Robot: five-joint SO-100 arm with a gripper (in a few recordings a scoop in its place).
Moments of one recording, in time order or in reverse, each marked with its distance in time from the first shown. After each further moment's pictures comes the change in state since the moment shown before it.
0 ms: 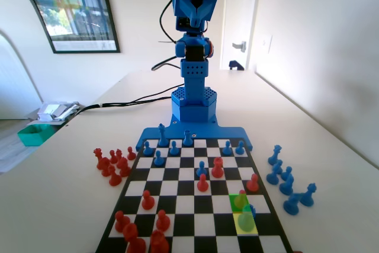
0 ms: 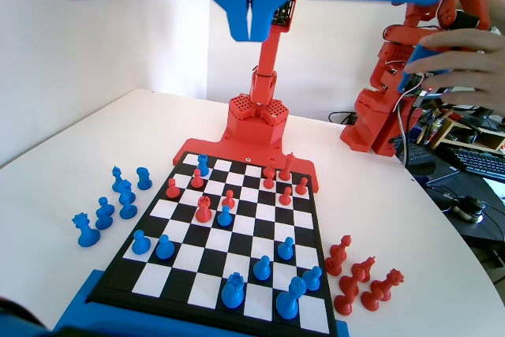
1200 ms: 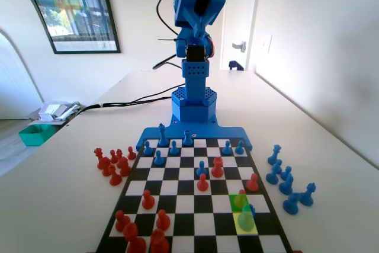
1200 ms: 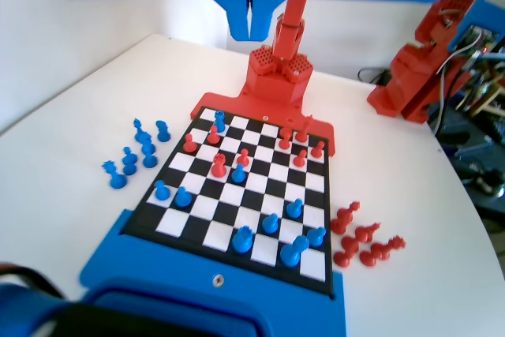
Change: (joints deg) arm -2.8 -15.9 -5.7 4.1 -1.8
